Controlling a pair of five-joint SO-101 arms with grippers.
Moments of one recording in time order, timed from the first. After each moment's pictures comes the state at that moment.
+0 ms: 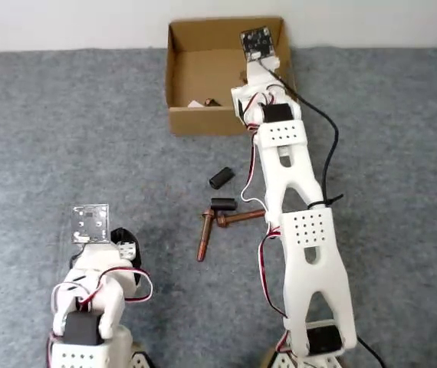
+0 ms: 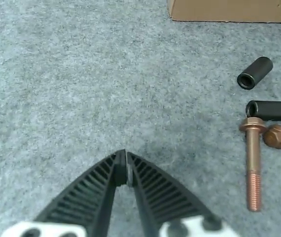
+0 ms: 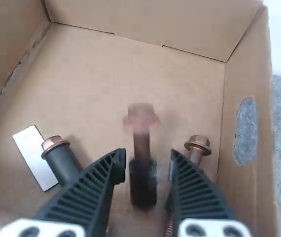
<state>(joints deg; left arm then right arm) -1.1 -103.4 96.6 61.1 13.1 -12.2 70.6 -72.4 47.2 6.5</state>
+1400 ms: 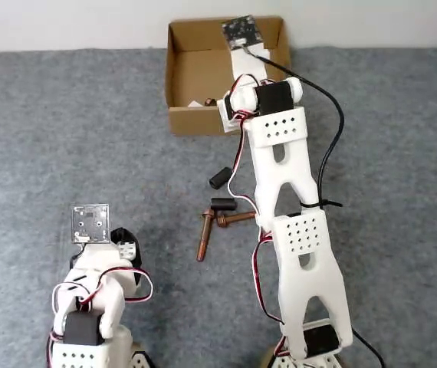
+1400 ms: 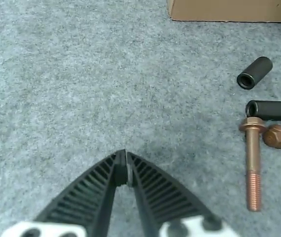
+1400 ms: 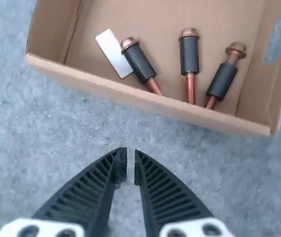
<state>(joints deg) -1.1 -103.4 96.6 61.1 13.1 -17.8 60.2 -93.7 100.5 0.7</state>
